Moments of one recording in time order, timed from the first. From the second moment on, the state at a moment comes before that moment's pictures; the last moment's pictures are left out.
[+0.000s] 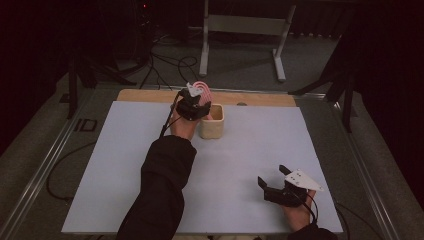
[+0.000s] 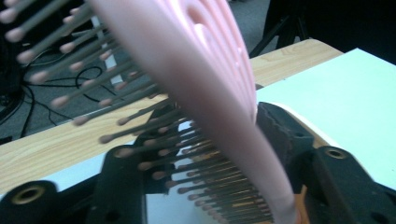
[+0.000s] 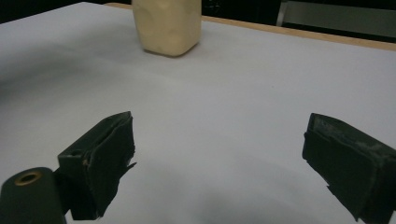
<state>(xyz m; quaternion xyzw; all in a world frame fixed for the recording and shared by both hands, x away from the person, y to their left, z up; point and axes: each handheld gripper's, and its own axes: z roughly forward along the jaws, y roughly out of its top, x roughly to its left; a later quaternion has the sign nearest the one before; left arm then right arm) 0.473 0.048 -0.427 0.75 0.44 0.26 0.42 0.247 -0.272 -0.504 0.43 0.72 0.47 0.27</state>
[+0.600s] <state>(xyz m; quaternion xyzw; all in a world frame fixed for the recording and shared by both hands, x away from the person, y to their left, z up) 0.474 0.052 -0.430 0.74 0.48 0.27 0.40 0.247 -0.272 -0.504 0.43 0.72 0.48 0.28</state>
